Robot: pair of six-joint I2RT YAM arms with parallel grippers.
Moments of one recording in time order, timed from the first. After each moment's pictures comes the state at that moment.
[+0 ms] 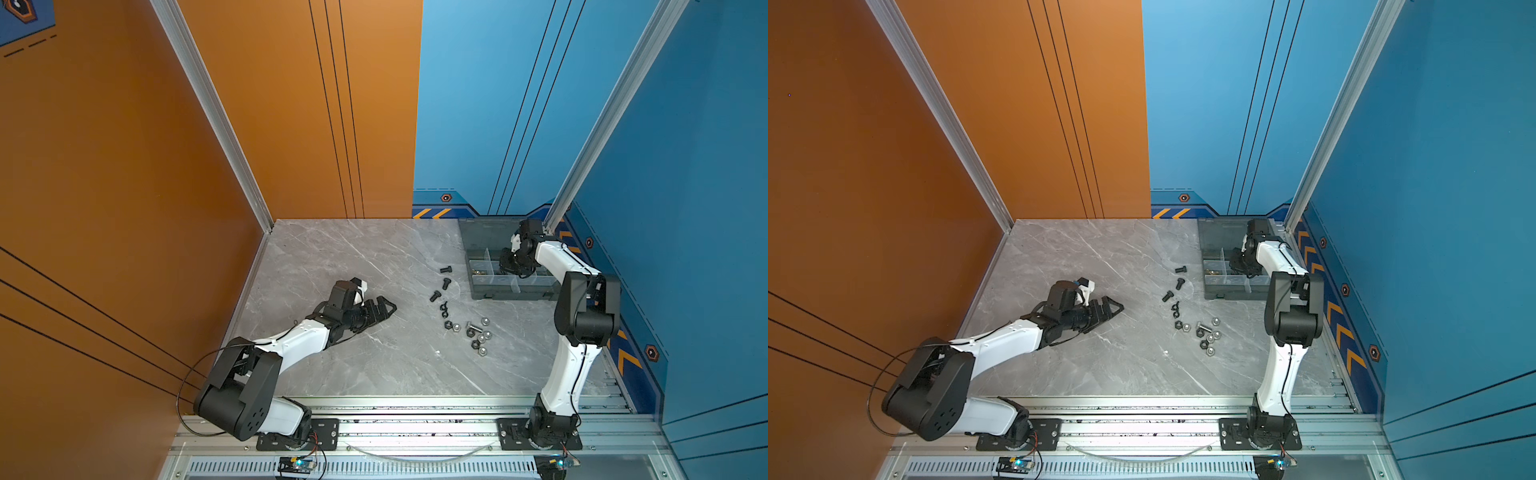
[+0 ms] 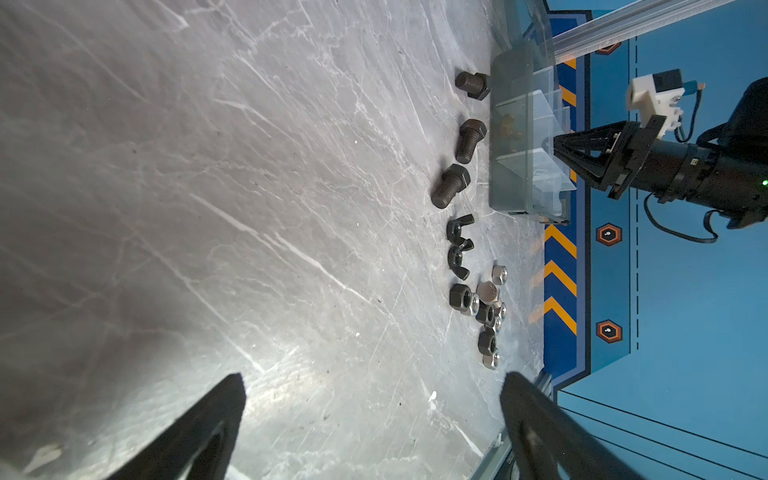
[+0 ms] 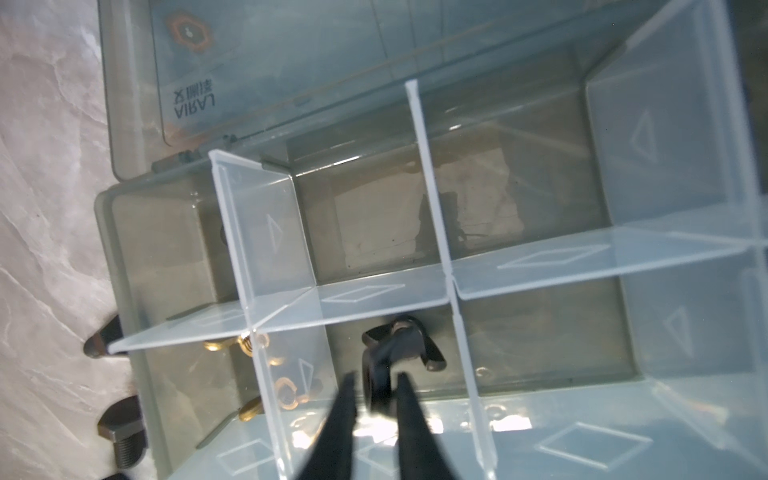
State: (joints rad) left arm -0.41 1.42 0.62 0.09 0.44 -0.83; right arm -0.08 2.04 1.58 -0.69 -0.14 0.23
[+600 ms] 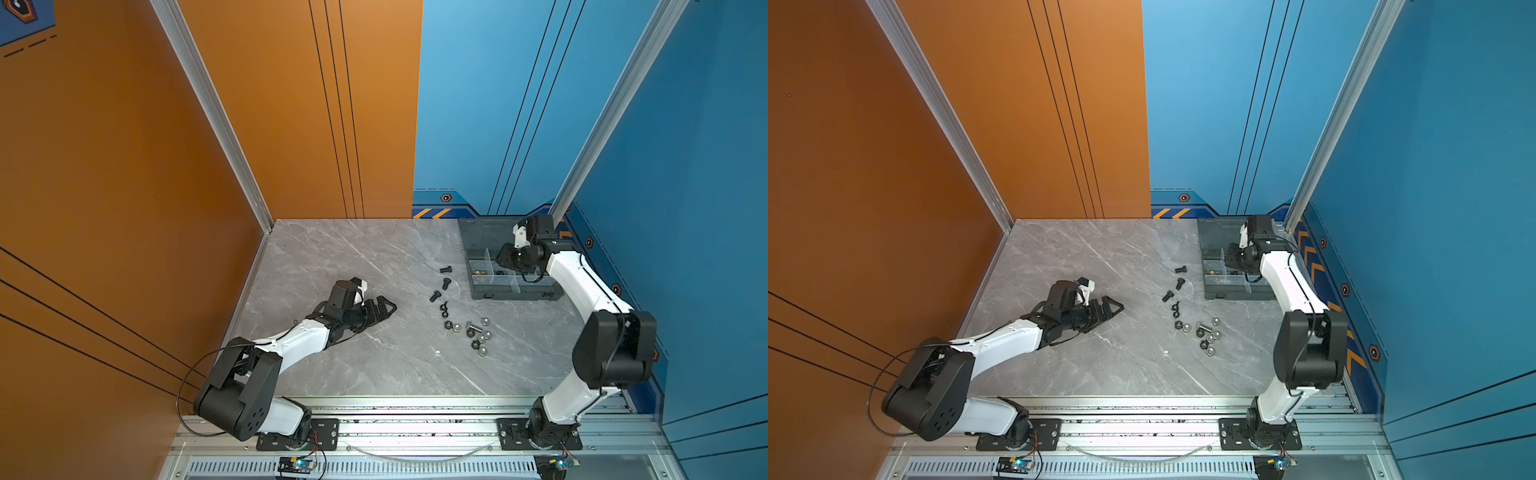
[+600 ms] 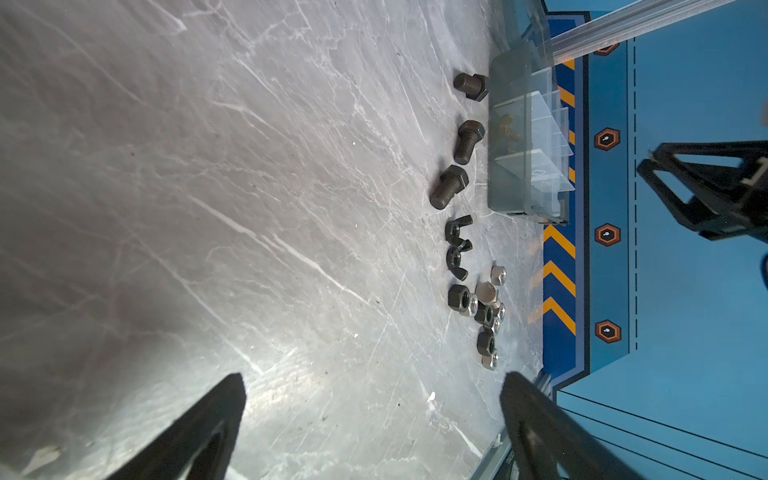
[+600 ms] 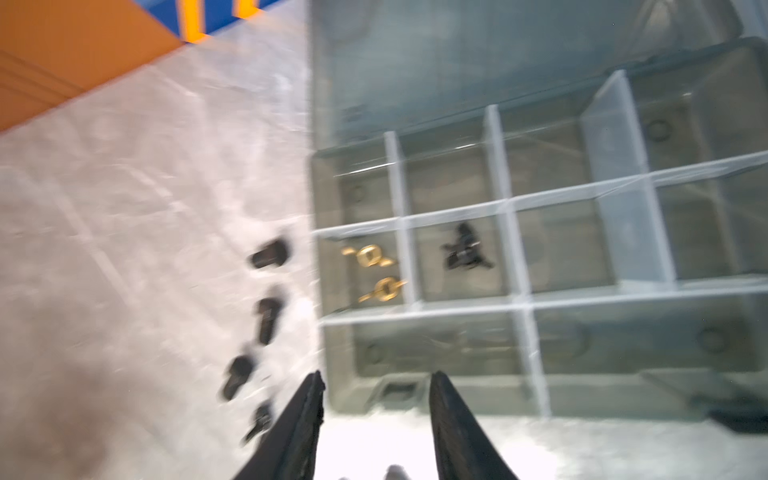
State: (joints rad) left arm -0.41 1.42 0.62 0.09 0.44 -0.83; right arm 0.03 1.62 1.37 -0.68 -0.18 0.28
